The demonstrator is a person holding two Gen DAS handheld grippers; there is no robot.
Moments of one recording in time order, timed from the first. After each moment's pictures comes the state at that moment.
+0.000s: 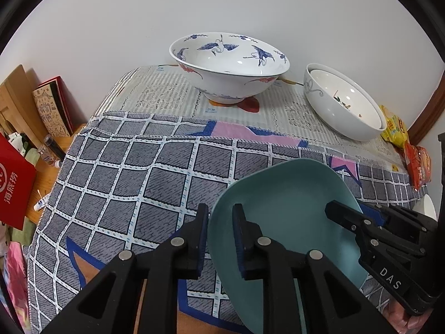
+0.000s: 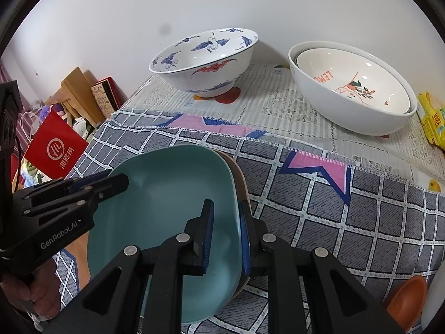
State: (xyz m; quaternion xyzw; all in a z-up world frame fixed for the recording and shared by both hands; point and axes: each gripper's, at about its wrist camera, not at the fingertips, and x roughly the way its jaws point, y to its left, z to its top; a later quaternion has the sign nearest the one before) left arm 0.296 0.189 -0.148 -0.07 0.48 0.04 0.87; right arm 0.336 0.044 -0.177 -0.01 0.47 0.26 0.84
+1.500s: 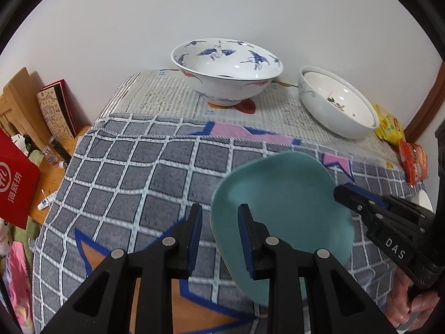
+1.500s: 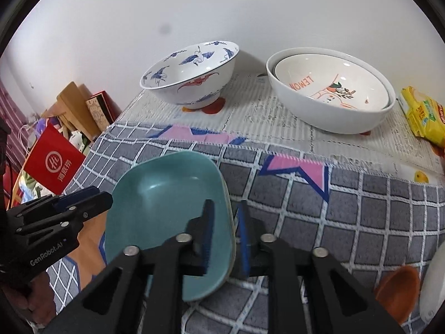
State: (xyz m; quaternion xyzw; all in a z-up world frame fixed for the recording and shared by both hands) left arm 0.283 0.187 -0.138 -0.07 0.47 0.05 0.88; right arm 0.336 0.023 -0.170 0.02 0.46 0.24 0.85
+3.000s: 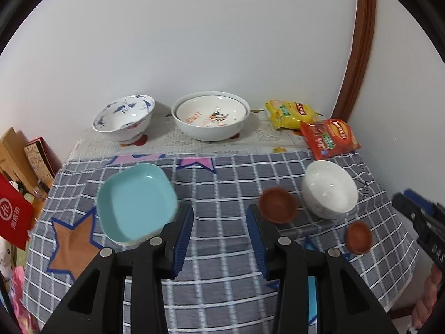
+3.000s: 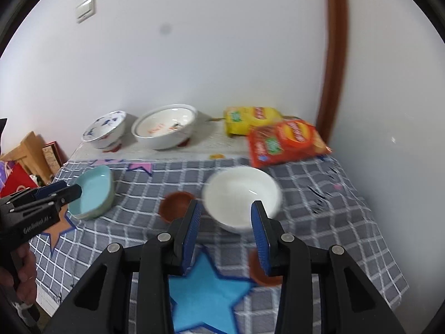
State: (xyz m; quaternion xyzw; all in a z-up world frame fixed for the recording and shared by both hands) left arm 0.185 -0.023 -0.047 0.00 0.40 -0.03 0.91; right arm 0.161 -0.247 -0.065 0.04 0.37 0.04 0.93
